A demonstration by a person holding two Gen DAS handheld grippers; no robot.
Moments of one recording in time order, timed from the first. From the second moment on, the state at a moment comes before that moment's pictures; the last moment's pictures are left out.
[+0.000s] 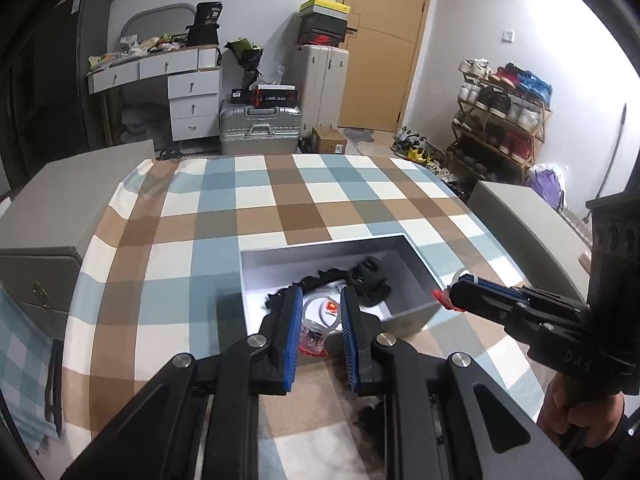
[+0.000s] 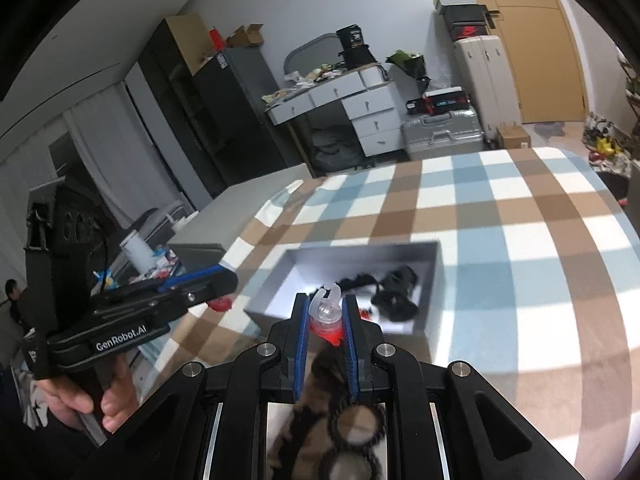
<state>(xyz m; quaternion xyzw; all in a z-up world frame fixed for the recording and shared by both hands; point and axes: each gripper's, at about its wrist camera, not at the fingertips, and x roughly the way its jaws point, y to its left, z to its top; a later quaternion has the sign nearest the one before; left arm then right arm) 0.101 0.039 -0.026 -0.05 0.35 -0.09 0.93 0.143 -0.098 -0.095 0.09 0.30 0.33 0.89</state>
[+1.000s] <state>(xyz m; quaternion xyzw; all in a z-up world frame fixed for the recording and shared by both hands) 0.158 0.050 -0.056 -0.10 0.38 -0.17 0.90 0.220 -0.052 -0.121 0.06 0.34 0.35 0.87</state>
